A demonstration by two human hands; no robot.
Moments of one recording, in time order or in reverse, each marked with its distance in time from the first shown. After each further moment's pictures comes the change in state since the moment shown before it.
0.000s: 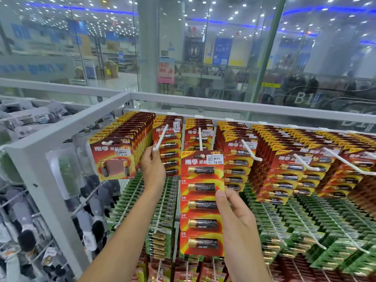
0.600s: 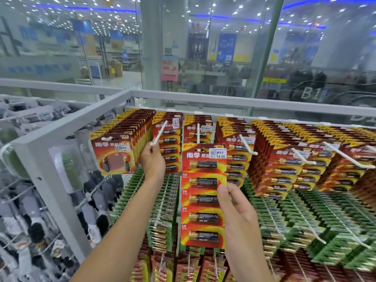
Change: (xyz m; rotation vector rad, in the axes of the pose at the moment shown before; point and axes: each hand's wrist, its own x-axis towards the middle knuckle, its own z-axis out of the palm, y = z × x) left_hand 0.007 0.005 0.004 -0.003 0.028 -0.057; right_hand -0.009 -0.006 -0.004 0.039 0.003 0.015
